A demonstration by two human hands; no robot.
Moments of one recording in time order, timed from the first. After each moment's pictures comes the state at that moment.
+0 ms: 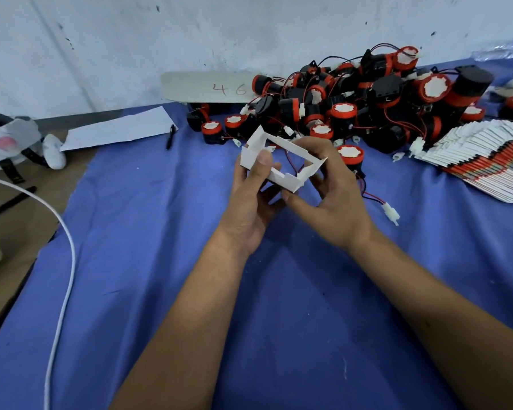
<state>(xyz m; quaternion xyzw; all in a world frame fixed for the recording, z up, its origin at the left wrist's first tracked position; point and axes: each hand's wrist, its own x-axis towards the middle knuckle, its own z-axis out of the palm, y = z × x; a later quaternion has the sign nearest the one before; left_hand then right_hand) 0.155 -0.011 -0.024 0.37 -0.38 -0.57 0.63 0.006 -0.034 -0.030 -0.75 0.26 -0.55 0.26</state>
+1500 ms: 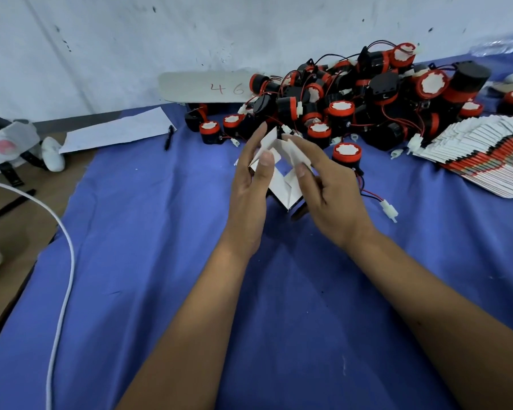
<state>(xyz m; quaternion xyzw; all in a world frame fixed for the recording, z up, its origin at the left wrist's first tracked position) 0.146 -0.002 -0.023 0.44 -0.53 -0.37 0.63 0.006 -0.034 -0.029 -0.76 0.32 -0.54 0.17</state>
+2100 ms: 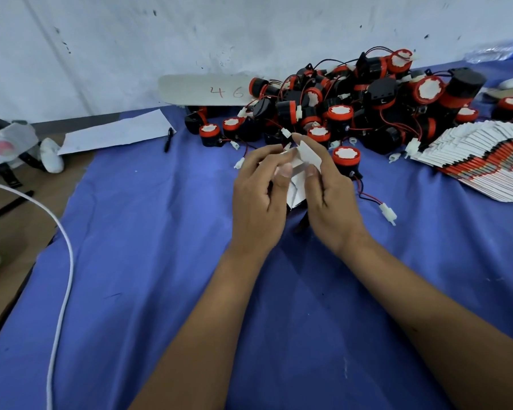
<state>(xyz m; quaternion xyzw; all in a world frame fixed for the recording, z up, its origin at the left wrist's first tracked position) 0.143 -0.010 -0.029 0.49 -0.66 -0.04 0.57 0.013 -0.027 -0.031 -0.71 0.37 -0.54 0.25</state>
